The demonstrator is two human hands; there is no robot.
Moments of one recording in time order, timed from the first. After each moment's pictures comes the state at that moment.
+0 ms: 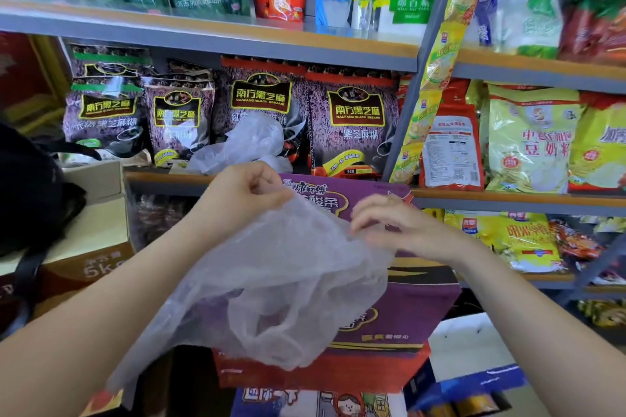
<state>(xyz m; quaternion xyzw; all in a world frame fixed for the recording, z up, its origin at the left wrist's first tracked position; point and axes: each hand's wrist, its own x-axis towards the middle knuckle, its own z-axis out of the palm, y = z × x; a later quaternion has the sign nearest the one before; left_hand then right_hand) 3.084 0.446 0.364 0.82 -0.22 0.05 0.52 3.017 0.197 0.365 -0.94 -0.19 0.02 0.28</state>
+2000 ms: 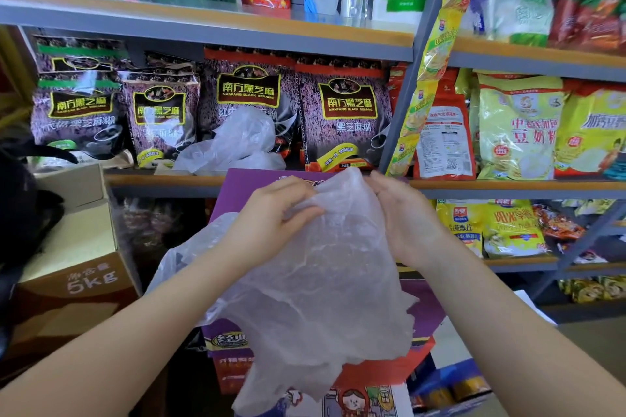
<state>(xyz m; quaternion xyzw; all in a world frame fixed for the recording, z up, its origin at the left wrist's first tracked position) 3.090 0.427 0.332 0.78 -0.43 0.17 0.42 3.026 0.251 0.364 -0.55 0.06 0.06 0.83</state>
